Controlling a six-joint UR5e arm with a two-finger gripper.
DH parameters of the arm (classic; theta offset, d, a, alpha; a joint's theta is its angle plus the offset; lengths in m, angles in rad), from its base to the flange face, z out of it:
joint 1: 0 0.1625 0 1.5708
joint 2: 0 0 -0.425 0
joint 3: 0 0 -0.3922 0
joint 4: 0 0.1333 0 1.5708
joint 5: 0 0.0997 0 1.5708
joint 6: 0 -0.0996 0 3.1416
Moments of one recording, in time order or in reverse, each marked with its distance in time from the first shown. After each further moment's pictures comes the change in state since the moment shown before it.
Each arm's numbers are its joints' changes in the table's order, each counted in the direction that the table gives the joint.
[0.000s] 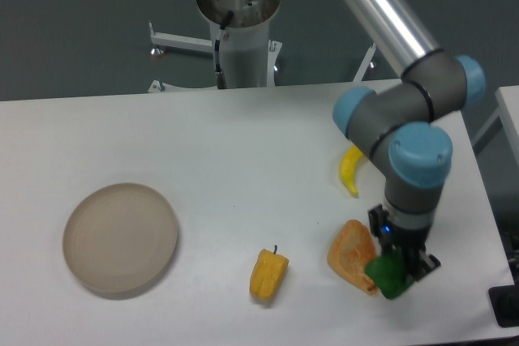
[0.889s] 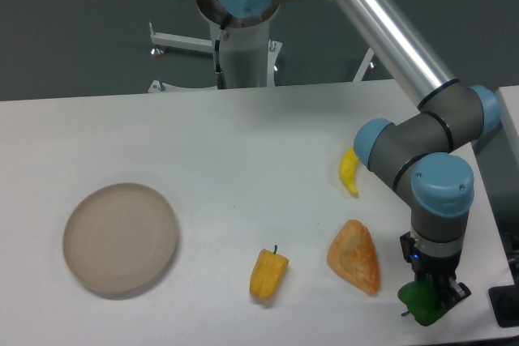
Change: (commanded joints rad) arm 0.015 -0.325 0.375 0.084 0.091 -0.175
